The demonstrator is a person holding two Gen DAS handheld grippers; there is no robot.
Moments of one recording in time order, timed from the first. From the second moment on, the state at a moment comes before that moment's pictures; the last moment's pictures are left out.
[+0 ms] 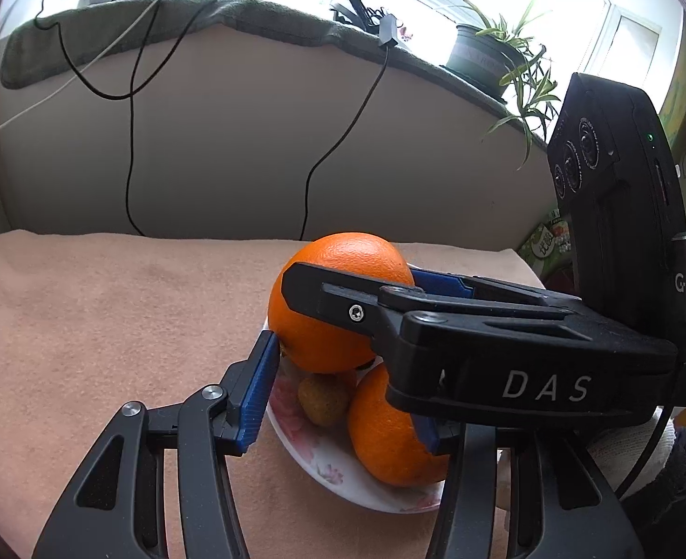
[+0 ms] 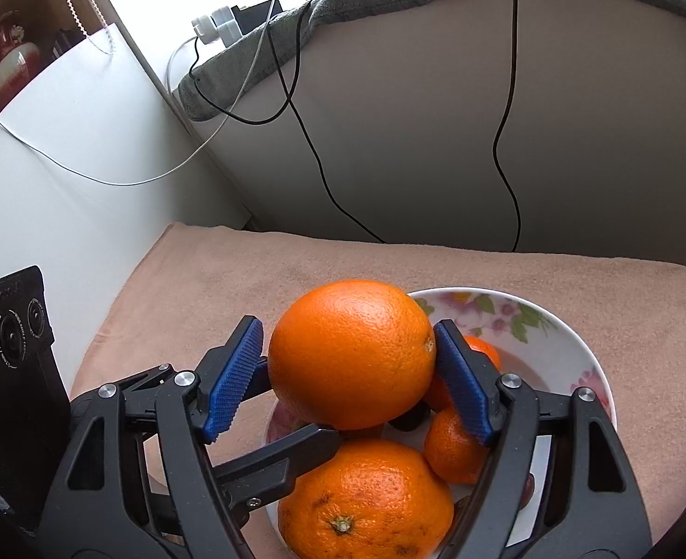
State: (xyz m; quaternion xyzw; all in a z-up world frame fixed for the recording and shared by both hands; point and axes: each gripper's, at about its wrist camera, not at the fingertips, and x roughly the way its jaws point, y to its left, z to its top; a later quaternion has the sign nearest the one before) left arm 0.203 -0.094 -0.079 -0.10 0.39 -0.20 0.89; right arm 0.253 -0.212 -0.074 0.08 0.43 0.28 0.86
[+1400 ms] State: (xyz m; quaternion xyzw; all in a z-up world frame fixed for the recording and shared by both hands) left arm 0.121 -0.080 -0.041 -0.06 0.34 -0.18 0.92; right arm 0.164 -0.256 -0.036 0.05 0.36 0.19 0.91
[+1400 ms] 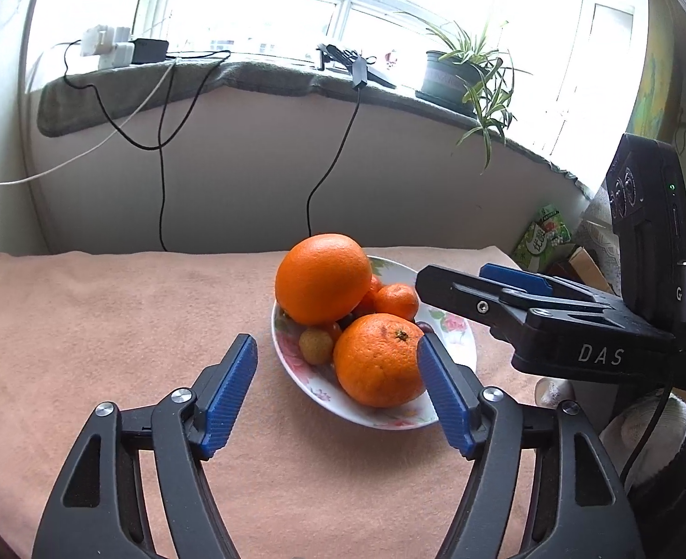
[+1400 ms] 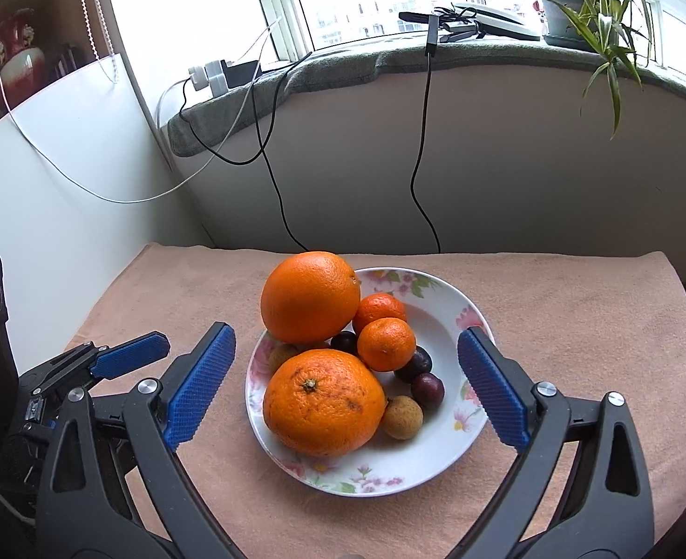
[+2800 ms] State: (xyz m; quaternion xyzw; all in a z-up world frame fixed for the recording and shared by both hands) left arm 0.047 -0.068 -0.021 -0.02 0.31 -0.11 0.94; right arm 0.070 -0.284 -0.031 0.04 0.32 0.10 0.94
